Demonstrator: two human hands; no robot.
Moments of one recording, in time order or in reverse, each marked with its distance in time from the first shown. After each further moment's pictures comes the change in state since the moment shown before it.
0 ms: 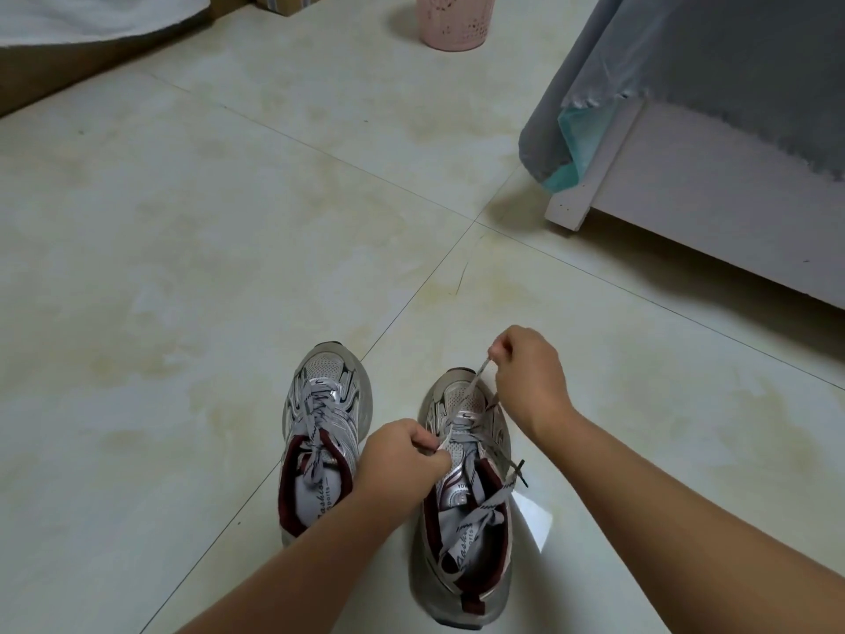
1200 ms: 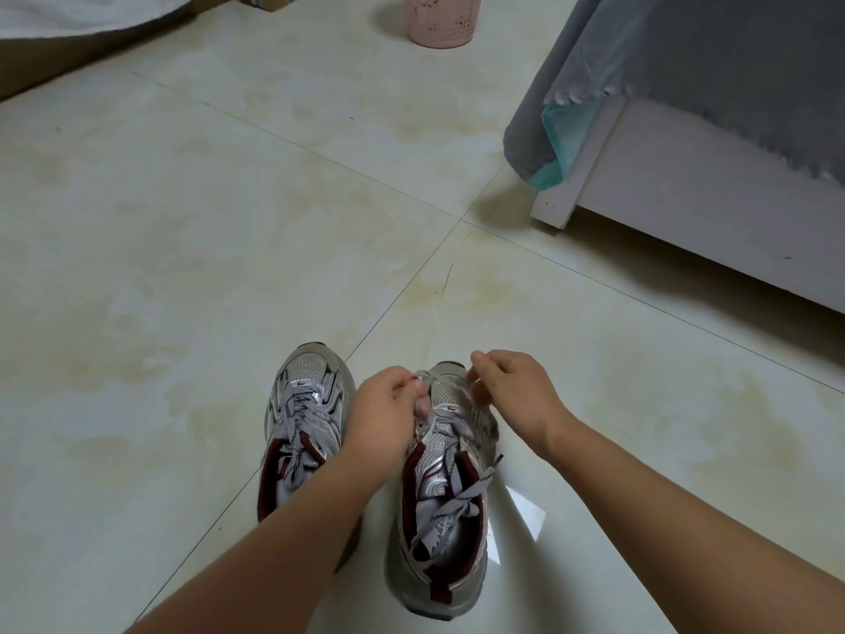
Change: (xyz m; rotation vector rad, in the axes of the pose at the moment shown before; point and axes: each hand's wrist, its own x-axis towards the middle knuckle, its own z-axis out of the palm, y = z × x) left_hand 0.025 0.028 -0.003 -0.324 0.041 0.106; right_hand -0.013 0.007 -0.012 0.260 -0.233 0.100
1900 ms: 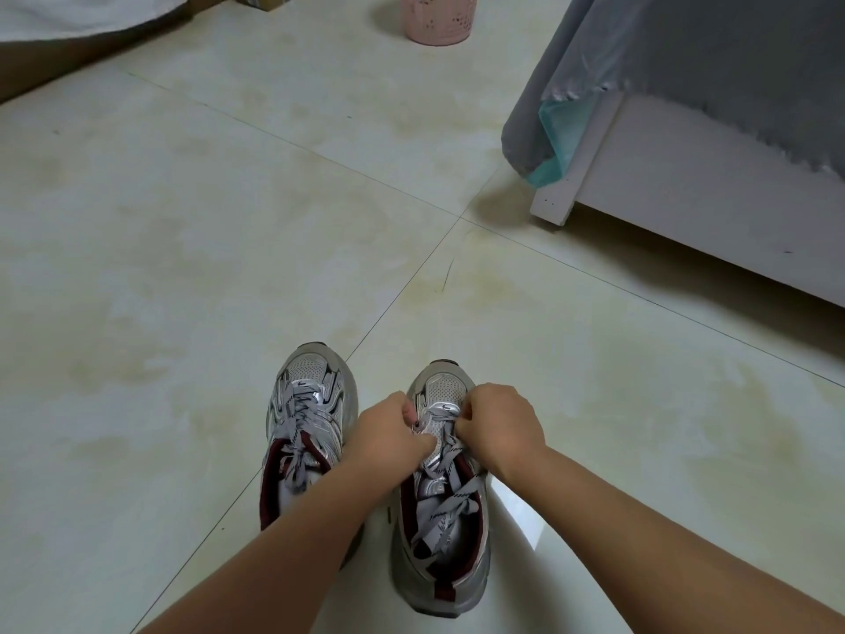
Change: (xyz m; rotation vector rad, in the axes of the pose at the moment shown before) left_hand -0.004 -0.012 -0.003 0.612 -0.099 -0.103; right_hand -0.004 0.017 0.029 -0.670 -0.074 0.017
